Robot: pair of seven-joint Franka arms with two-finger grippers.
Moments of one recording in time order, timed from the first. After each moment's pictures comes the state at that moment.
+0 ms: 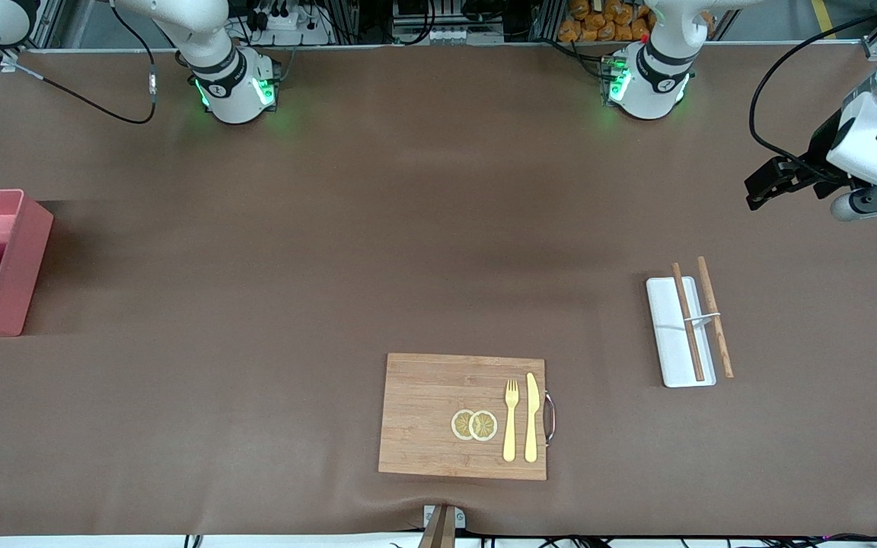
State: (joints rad) left arm 0.04 -0.05 -0.17 -1.65 0.04 1.60 -0.29; right arm -0.64 0.72 -0.13 -1.46 -0.07 2.17 -1.32
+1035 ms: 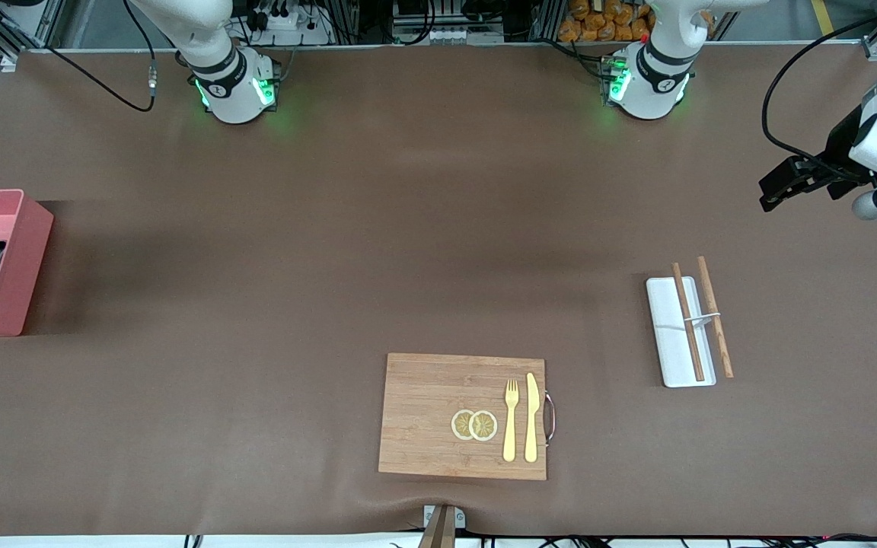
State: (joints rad) left arm -0.06 -0.05 -0.06 -1.63 0.04 1.61 -0.28; right arm -0.43 0.49 -0.09 -1.33 0.03 1.68 -1.07
